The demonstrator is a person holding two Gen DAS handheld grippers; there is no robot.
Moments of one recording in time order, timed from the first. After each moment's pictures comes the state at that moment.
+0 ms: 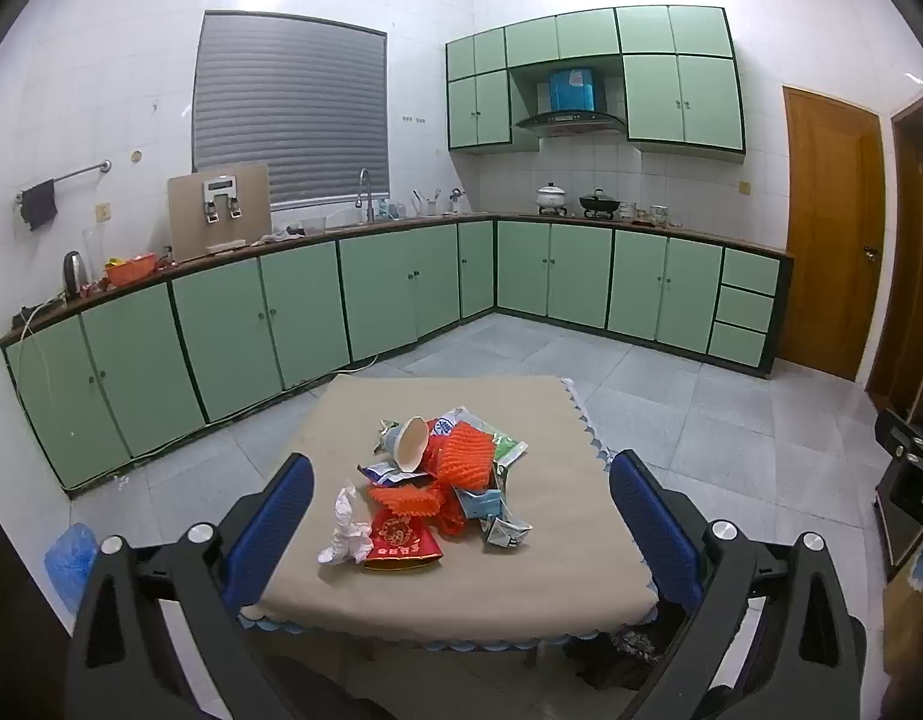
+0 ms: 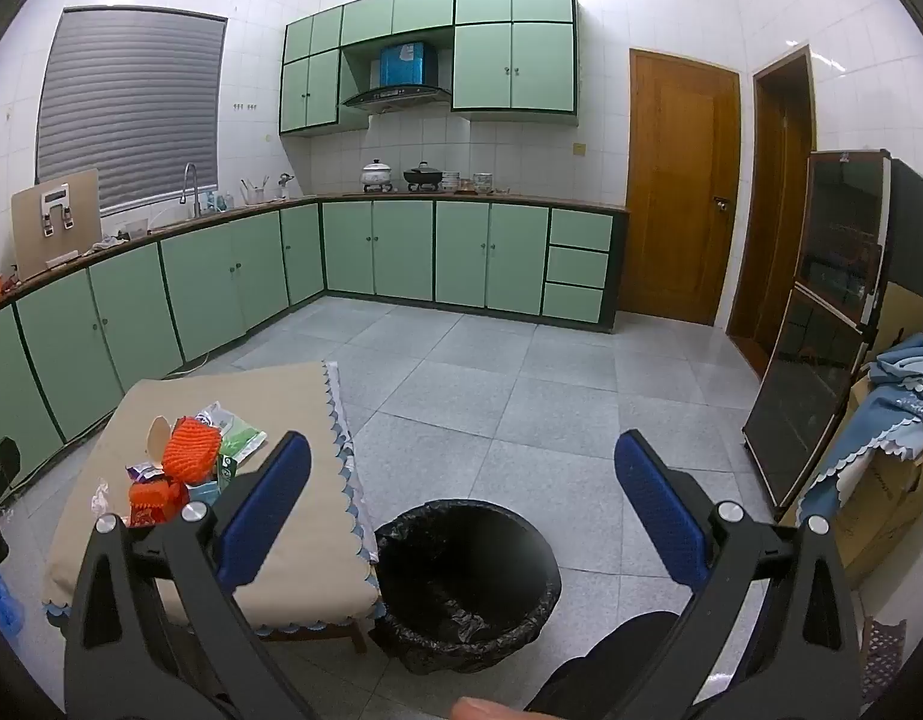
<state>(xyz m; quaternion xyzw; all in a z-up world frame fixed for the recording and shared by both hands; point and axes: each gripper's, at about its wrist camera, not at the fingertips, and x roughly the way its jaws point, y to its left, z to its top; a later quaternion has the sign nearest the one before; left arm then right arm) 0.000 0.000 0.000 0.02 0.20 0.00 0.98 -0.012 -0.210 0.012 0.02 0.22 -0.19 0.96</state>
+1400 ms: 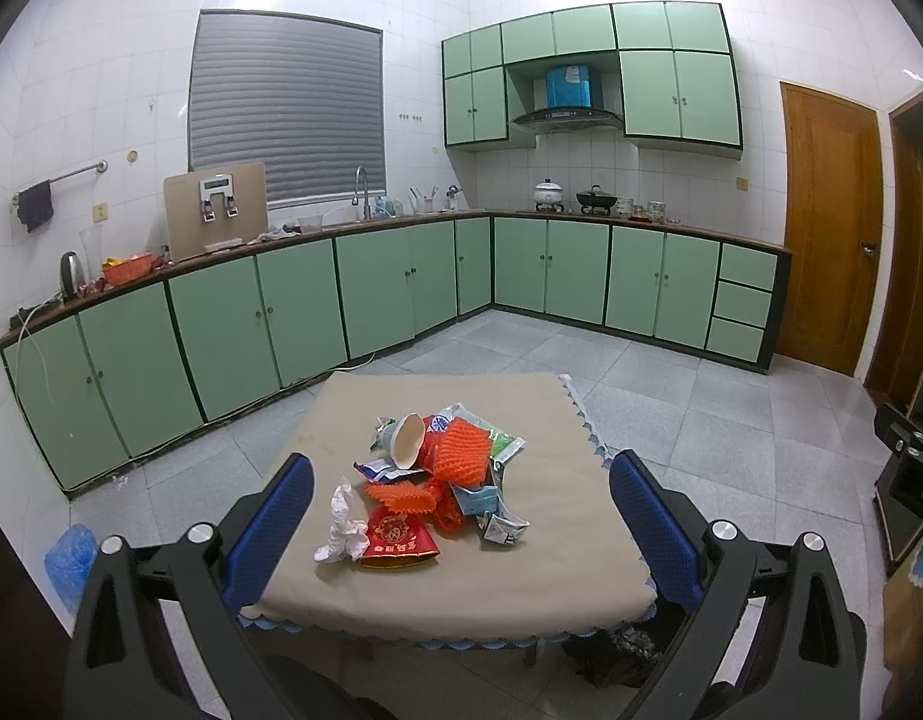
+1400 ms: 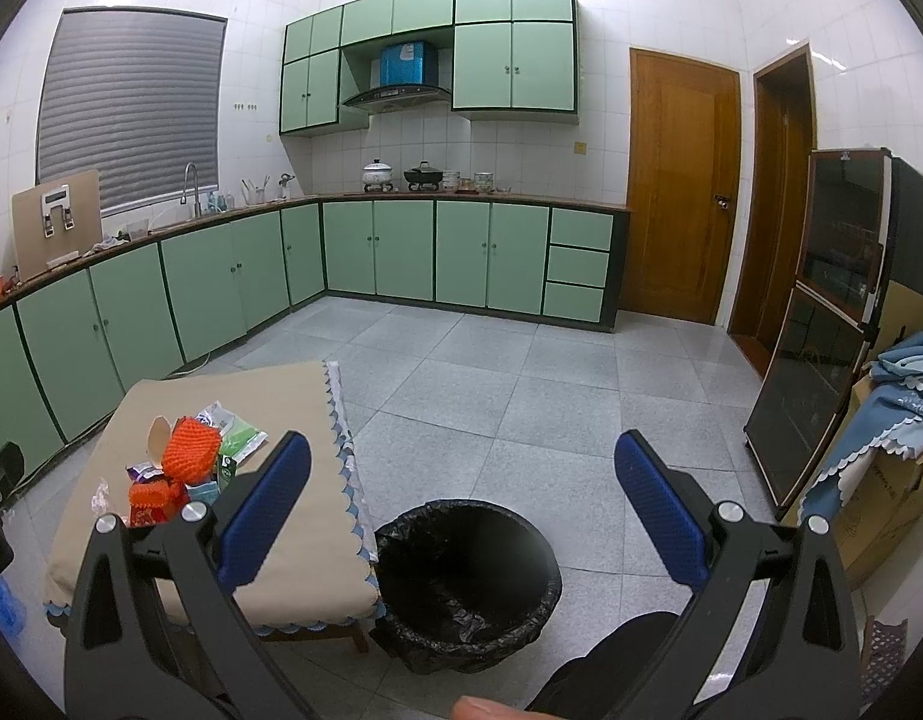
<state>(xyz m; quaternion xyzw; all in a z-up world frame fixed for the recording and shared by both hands) 0.001 -0.003 0.000 0.02 0.21 0.00 0.98 -0.010 -0.212 0.010 0.02 0.22 -0.19 0.96</state>
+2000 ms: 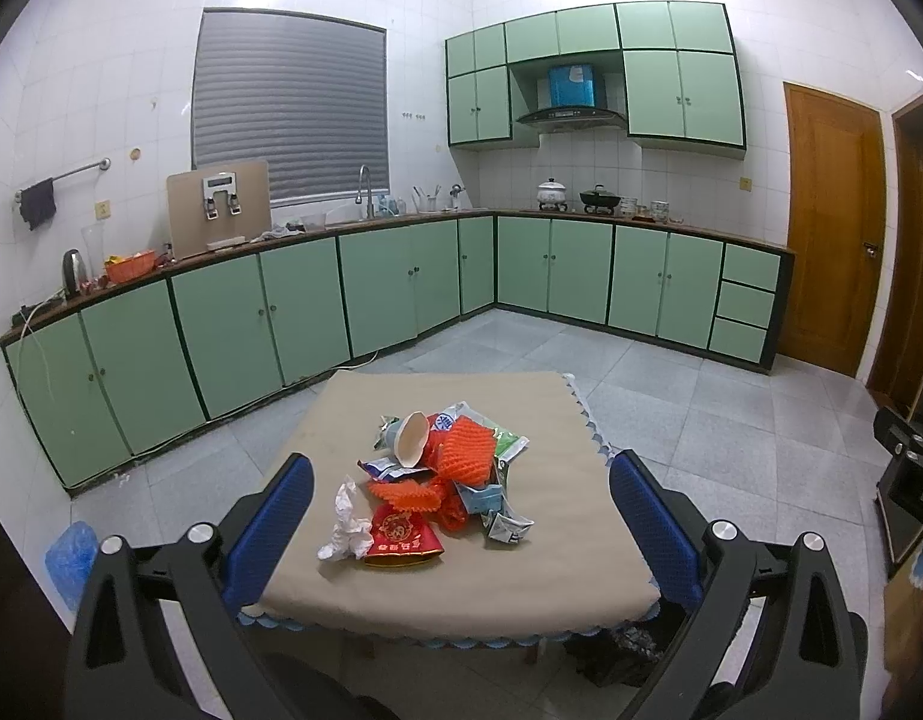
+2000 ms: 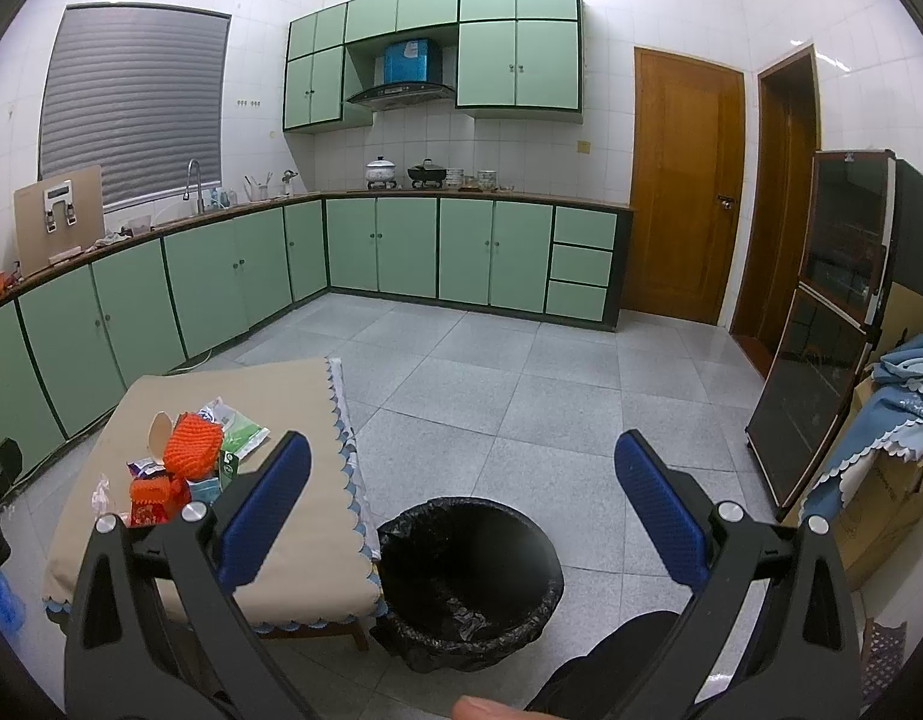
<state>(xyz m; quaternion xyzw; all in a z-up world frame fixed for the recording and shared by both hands) 0.003 0.001 -0.001 0.02 0.21 0.00 0.98 -0.008 -0.207 0.011 0.02 0.22 -0.19 0.96</state>
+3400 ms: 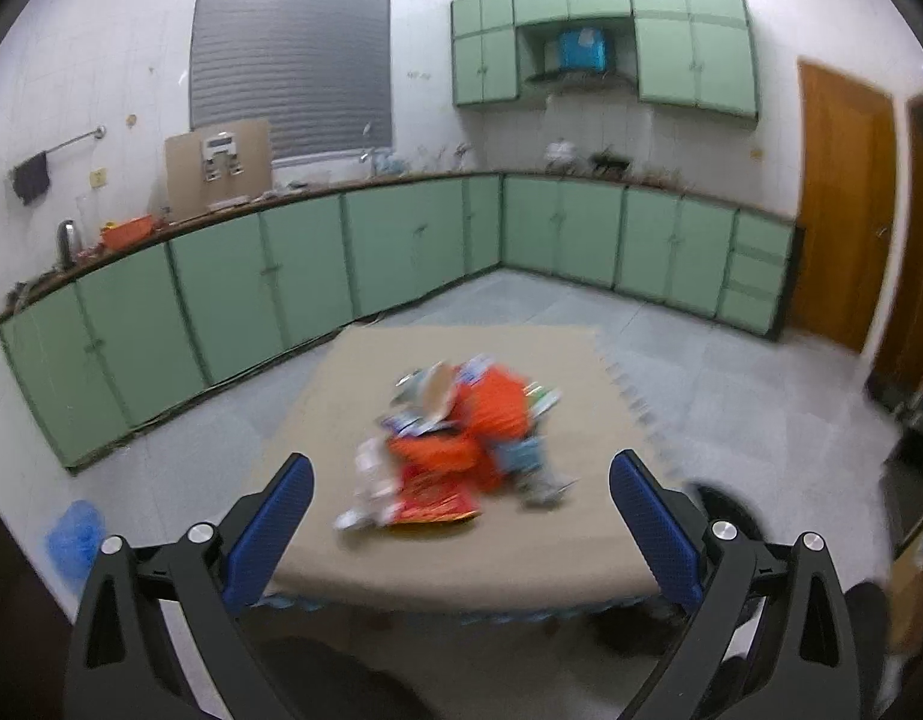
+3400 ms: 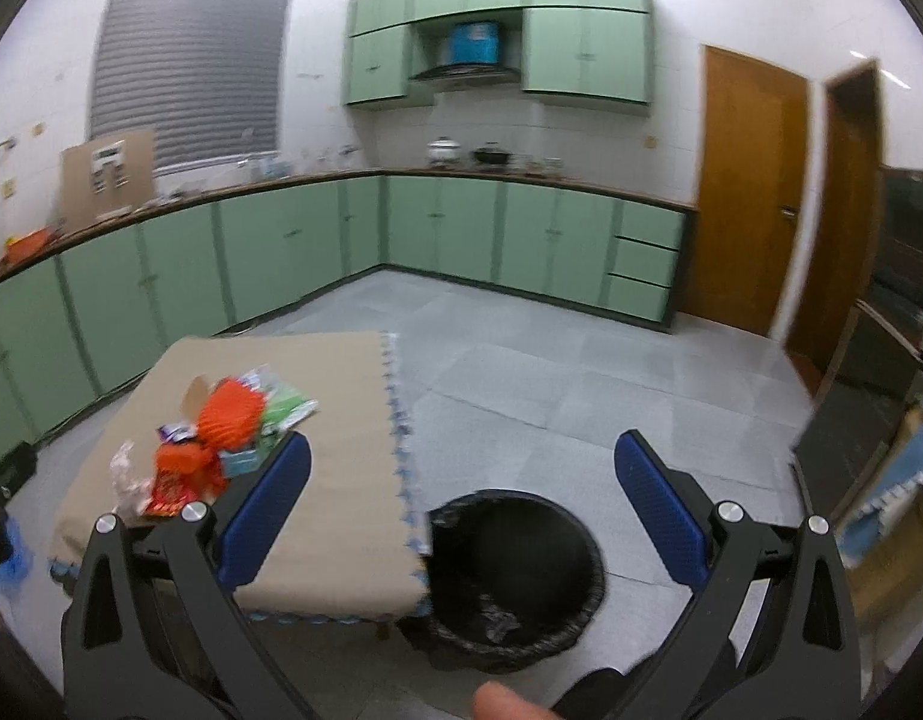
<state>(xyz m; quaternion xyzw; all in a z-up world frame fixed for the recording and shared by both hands) 0.032 0.051 -0.052 0.02 0.27 0.02 0.96 0.052 -0.170 -0.031 -0.01 0.25 -0.09 0.96</state>
